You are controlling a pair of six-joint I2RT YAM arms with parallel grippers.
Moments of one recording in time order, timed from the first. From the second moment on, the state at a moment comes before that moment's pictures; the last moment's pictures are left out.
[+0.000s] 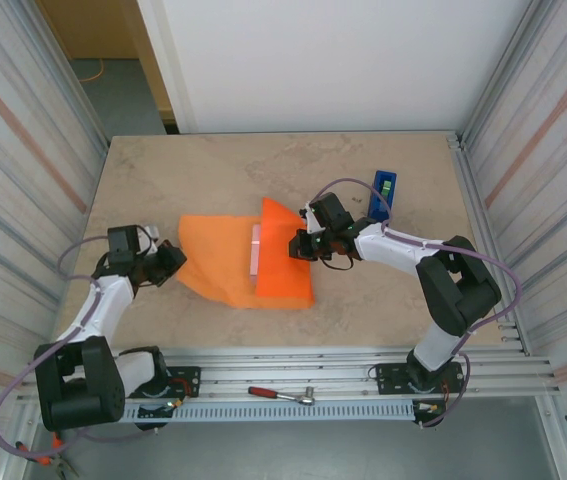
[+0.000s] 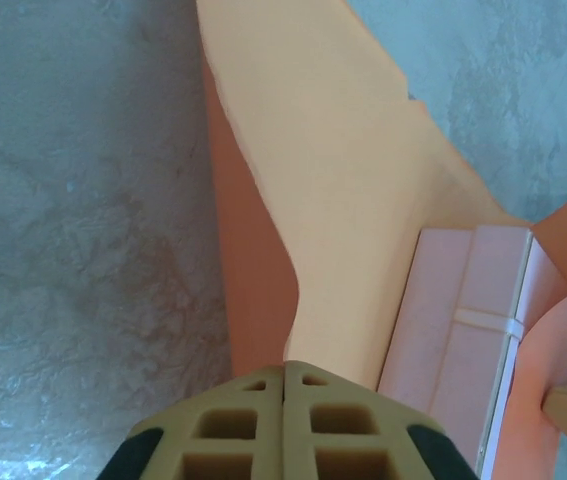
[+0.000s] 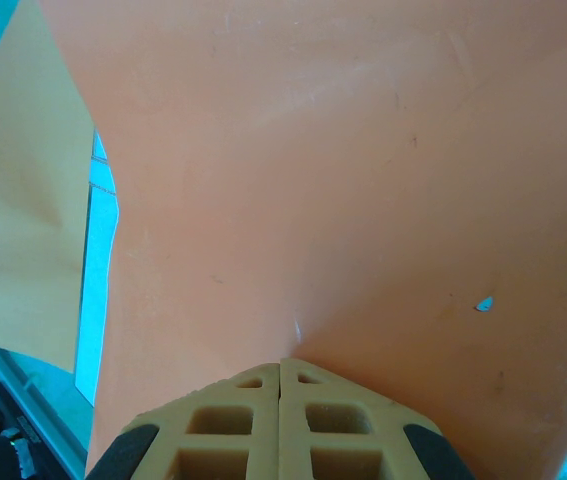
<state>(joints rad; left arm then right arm) 0.13 1.11 0.55 -0.36 0.52 -0.56 0.63 1.69 1.01 -0.25 -0.38 0.63</state>
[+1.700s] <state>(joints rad) -0.70 1.47 0.71 0.04 0.23 -0.82 0.63 1.69 1.03 -0.26 -0.39 0.64</state>
